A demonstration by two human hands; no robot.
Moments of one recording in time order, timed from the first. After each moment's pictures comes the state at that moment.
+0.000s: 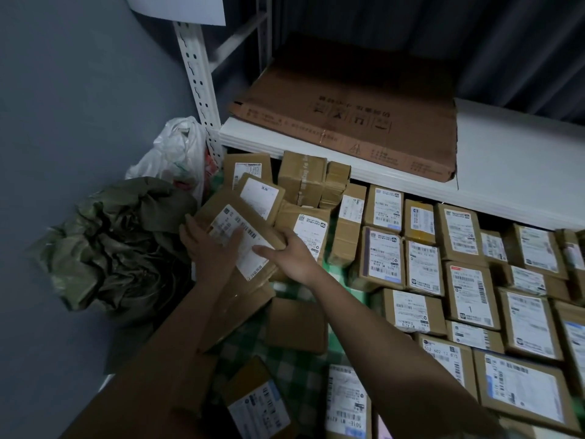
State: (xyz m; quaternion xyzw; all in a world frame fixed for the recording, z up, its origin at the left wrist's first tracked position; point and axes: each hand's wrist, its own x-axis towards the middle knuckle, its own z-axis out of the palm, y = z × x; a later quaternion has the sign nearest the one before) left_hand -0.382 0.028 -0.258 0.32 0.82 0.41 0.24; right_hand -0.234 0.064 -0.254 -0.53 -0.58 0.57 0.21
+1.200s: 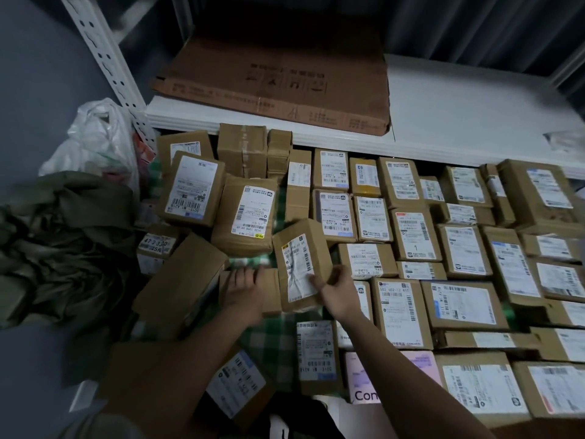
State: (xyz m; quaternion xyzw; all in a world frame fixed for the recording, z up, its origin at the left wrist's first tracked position) left_hand -0.275 -0.033 -0.326 0.74 0.60 -0.23 0.20; right_hand -0.084 -0.051 -0.313 -0.75 -0.38 0.48 0.26
